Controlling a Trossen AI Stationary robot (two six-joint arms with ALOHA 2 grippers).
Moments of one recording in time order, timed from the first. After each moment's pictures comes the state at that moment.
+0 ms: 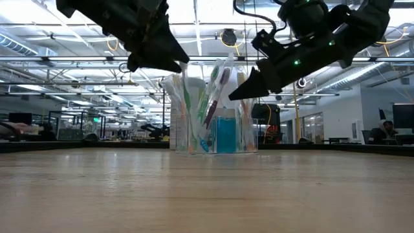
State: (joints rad) left arm -0.15 1.37 0.79 0.06 -0.38 -0.42; right arm 0.00 1.53 0.59 0.58 0.37 -0.07
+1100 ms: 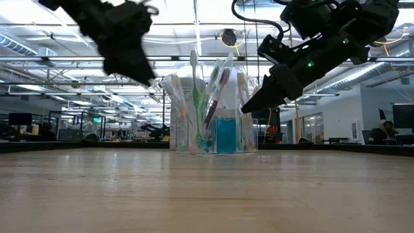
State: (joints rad) left arm -0.15 1.27 0.79 -0.28 -0.34 -0.50; right arm 0.07 1.49 0.59 0.36 0.36 0.02
